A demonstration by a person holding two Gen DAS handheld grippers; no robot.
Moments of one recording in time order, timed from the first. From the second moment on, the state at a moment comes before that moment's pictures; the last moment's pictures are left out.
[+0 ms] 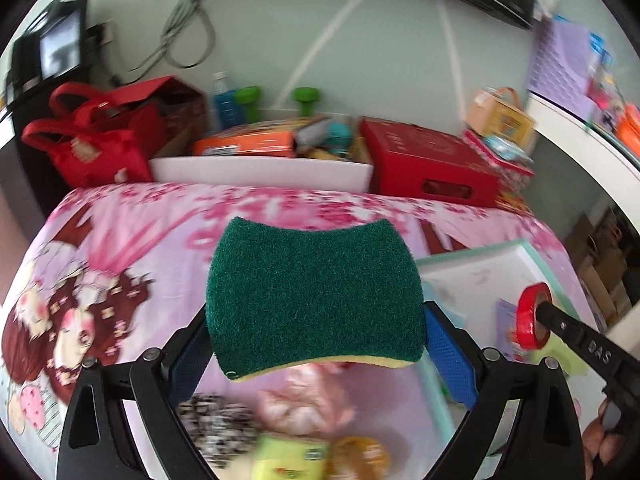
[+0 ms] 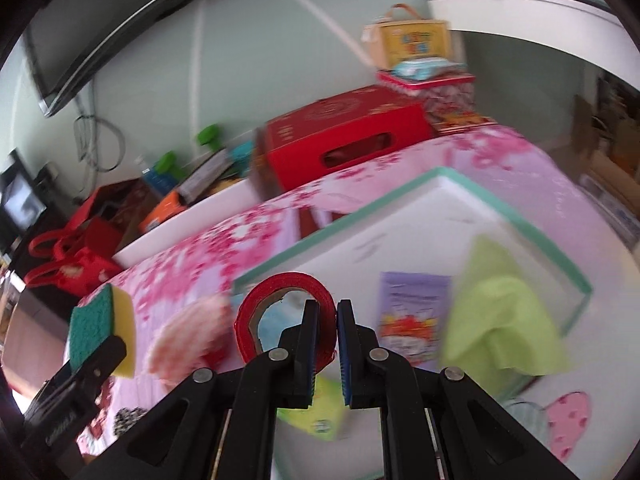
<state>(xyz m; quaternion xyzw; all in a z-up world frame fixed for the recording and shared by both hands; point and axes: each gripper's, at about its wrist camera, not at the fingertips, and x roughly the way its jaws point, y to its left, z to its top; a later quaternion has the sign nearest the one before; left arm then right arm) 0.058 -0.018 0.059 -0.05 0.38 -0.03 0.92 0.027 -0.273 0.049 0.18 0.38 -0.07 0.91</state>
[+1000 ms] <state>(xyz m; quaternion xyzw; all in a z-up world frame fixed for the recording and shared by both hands) 0.076 -0.159 0.018 0.04 0.38 -0.17 0.91 0.028 -0.345 0.012 0.22 0.41 -0.15 0.87</state>
